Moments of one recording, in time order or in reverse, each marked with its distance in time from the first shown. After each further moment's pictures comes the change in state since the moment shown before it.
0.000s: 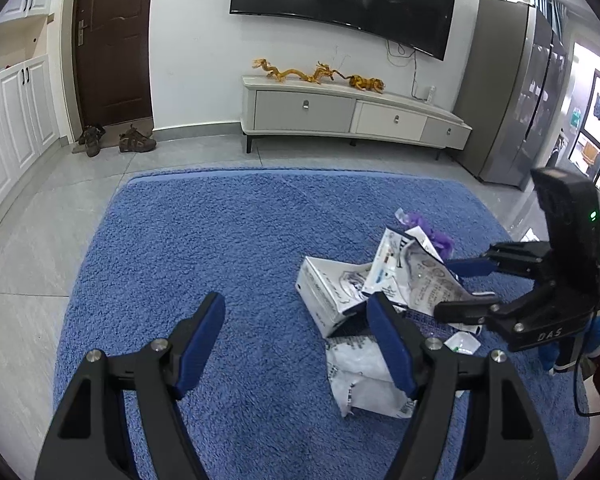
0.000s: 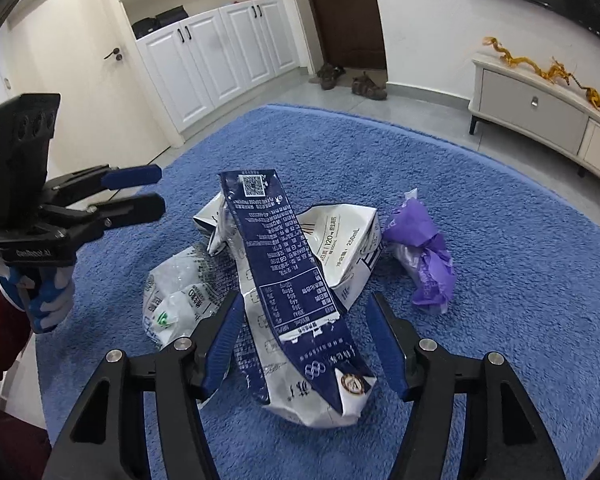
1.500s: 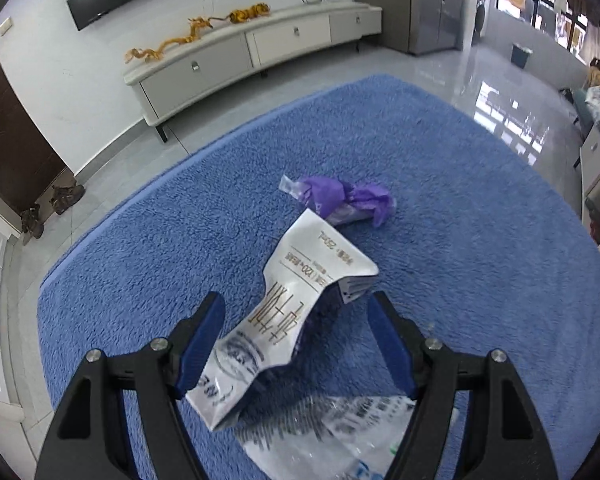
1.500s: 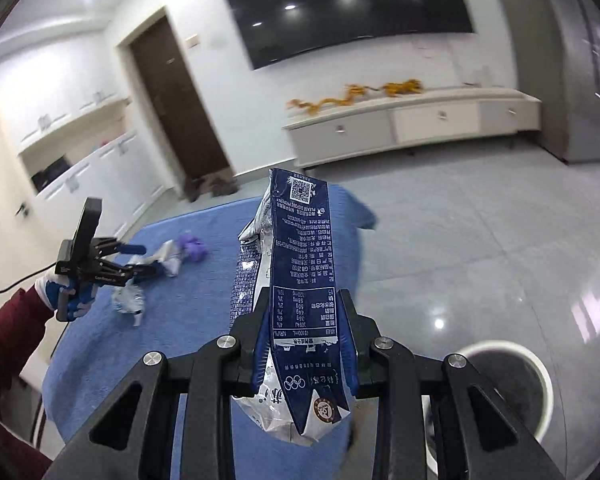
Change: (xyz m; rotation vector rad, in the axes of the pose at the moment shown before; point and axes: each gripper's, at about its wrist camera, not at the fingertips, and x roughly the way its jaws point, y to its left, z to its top) left arm 0.096 -0.105 0.030 0.497 0.274 -0.065; right arm -0.258 -0.075 -0.195 0.474 -0.392 -0.364
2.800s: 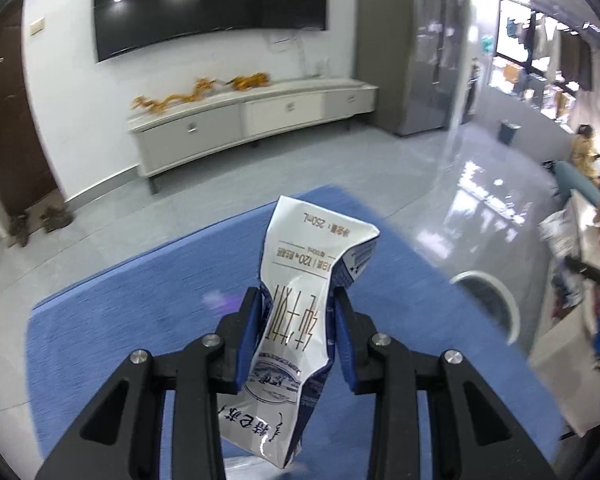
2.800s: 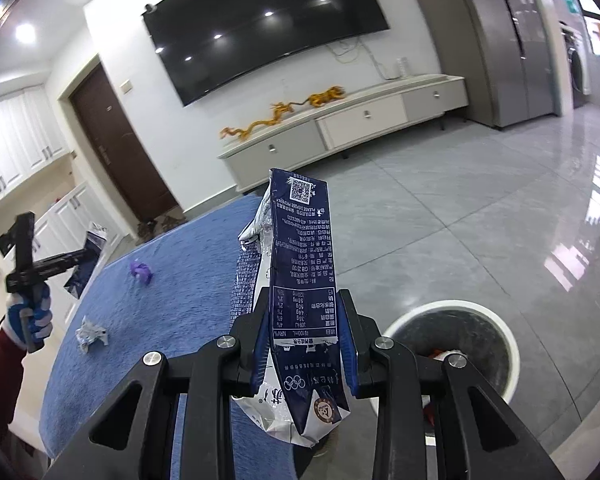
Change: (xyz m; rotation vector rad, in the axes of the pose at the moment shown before) left arm -0.102 -0.068 0.042 -0.120 -0.280 -0.111; right arm -0.054 -0.068 -0.040 0.199 -0.087 -0.147
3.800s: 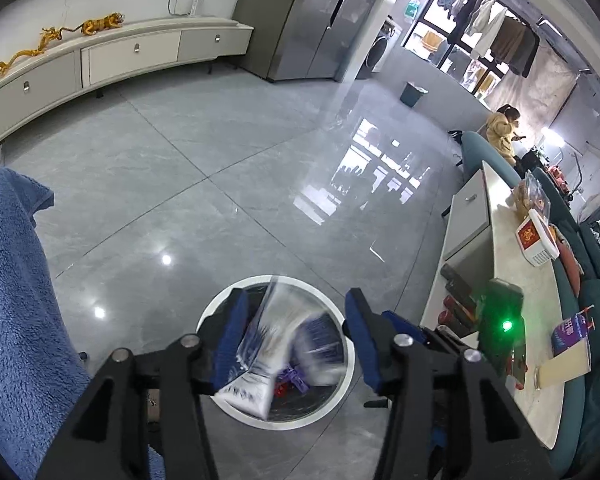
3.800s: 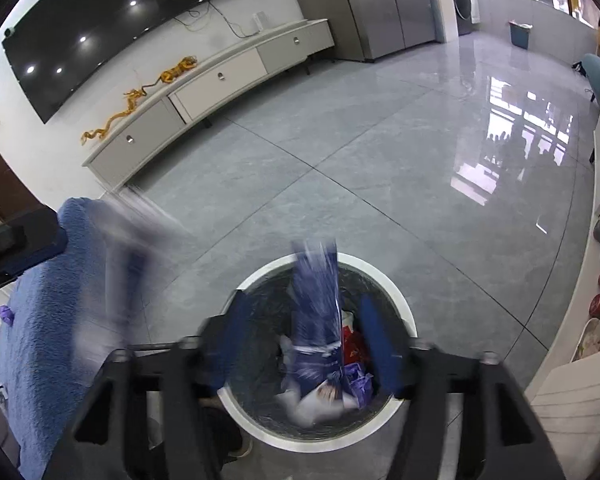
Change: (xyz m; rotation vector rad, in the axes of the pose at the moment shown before) left arm 0.171 -0.330 0.047 0.001 0.207 -0.397; right arm 0.058 -0.145 -0.026 0.264 0.139 -0.369
